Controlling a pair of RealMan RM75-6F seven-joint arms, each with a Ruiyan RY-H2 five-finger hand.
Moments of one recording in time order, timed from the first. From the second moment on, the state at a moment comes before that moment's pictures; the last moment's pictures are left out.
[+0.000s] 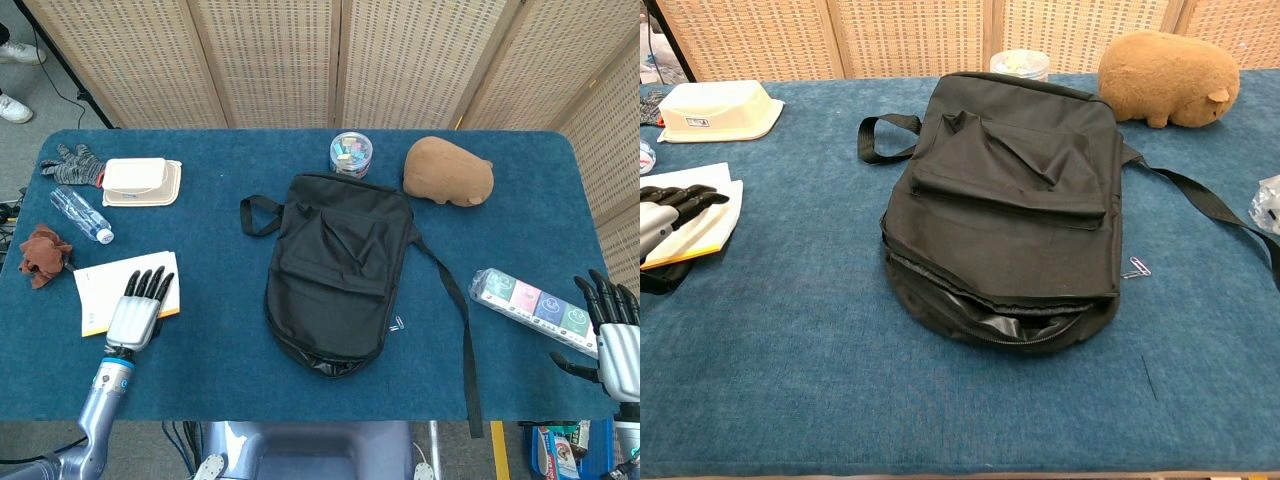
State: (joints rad) left arm -0.35 -1.70 -0.08 -1.11 1.34 1.18 0.35; right arm 0.07 -1.01 0.10 -1.73 -1.46 1.49 0.02
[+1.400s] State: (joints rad) left arm -0.42 -1.72 -0.09 -0.81 1.50 1.37 0.08; right arm 0.16 -1.02 0.08 -1.74 -1.50 1.34 -0.01
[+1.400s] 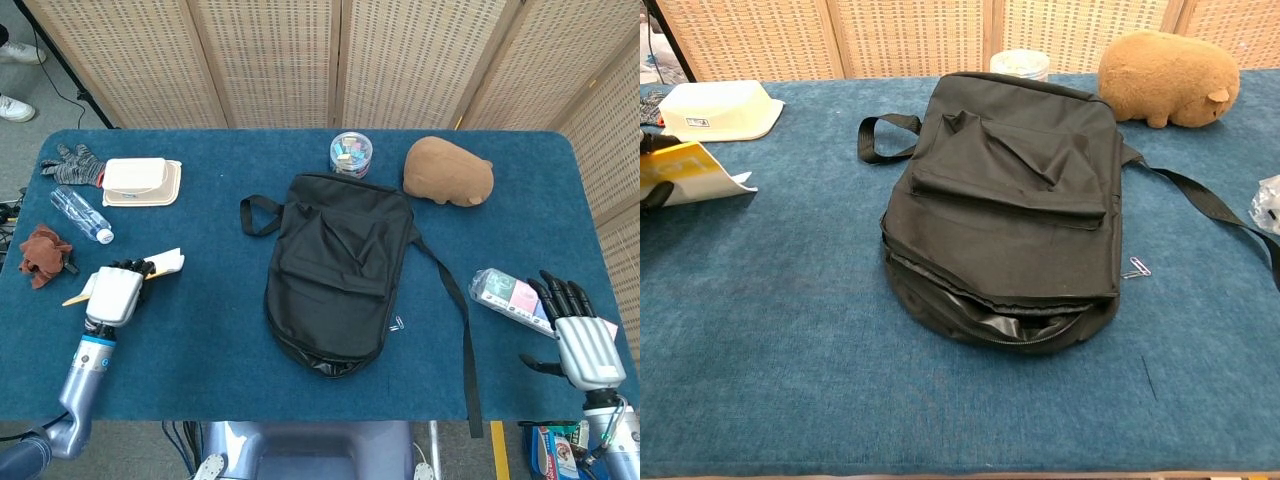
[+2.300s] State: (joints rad) left arm -0.58 -1.36 -0.15 -1.22 1.74 1.50 0.12; right arm 0.48 -1.10 0.14 -1.84 -1.33 0.89 0.03
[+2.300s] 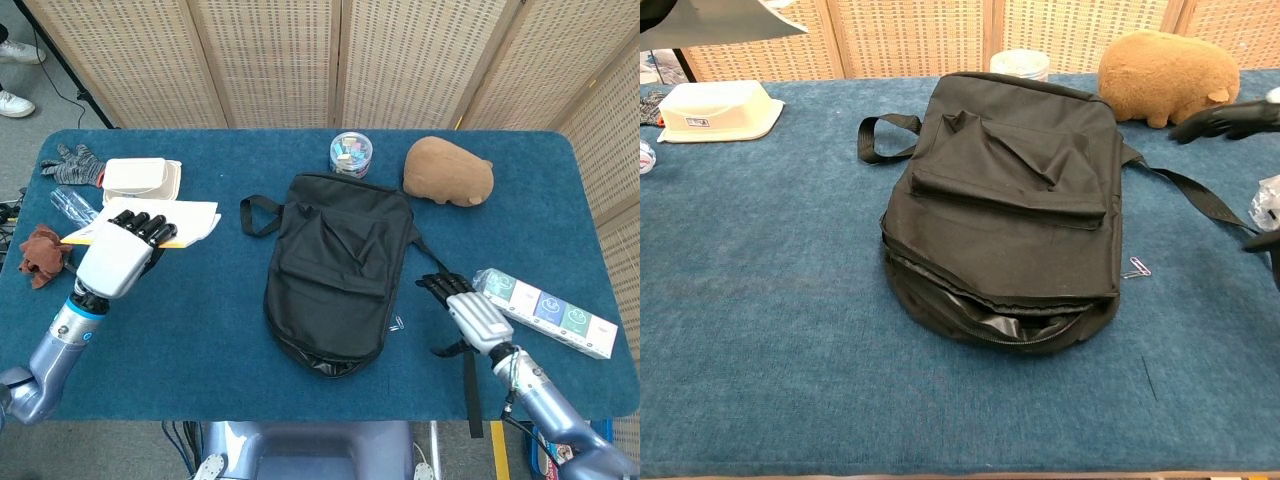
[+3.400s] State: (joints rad) left arm -0.58 -1.44 -0.12 -1.02 1.73 1.59 -0.07; right arm 0.72 -1.56 0.16 -1.73 -1.06 0.83 -0.20
